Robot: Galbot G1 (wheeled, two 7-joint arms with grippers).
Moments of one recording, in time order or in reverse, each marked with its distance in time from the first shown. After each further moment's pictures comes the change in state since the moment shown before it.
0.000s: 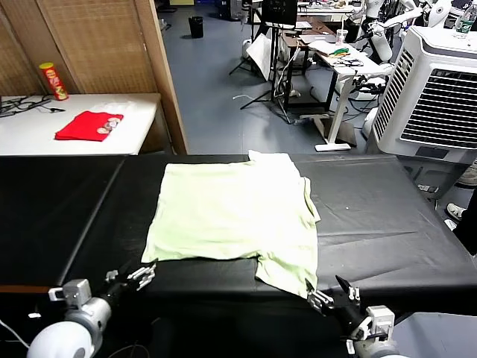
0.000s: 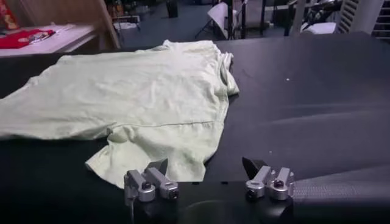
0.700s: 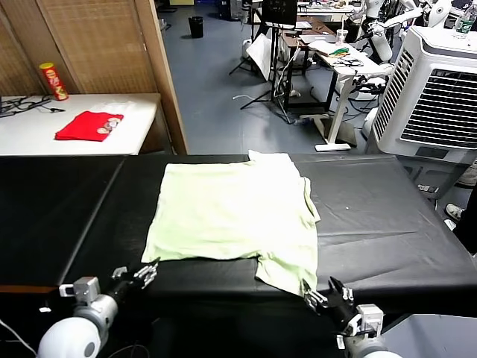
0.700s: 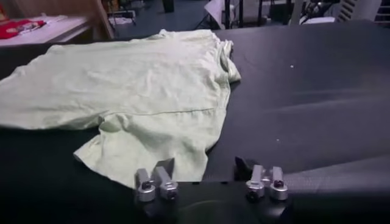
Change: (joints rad) left arm -0.043 -0.008 0.033 0.077 0.048 -0.030 0.010; right arm 0.027 0.035 -0.035 -0.079 -0.048 0.033 -0.006
